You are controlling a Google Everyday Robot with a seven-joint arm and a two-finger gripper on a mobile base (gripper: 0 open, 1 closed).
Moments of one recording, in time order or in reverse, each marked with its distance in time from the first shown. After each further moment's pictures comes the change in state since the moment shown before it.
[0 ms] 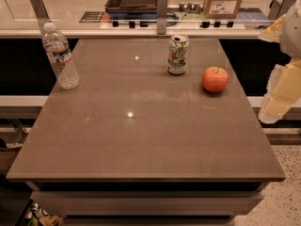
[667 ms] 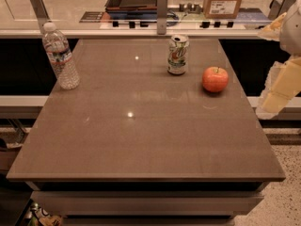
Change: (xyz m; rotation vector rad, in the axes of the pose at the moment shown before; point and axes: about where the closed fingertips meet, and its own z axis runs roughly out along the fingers) arm 0.000 -0.009 0.004 0.007 -0.047 0.014
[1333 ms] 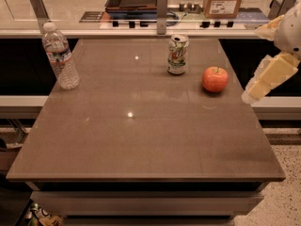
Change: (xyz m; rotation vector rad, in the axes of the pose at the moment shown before) arm 0.001 -0.044 0.035 0.028 -0.185 0.101
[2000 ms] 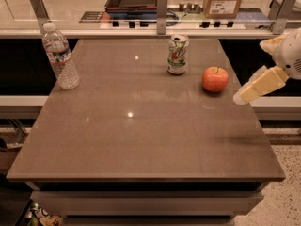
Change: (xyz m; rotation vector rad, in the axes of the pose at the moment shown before) arm 0.026 -0.024 0.040 0.078 -0.146 0.171
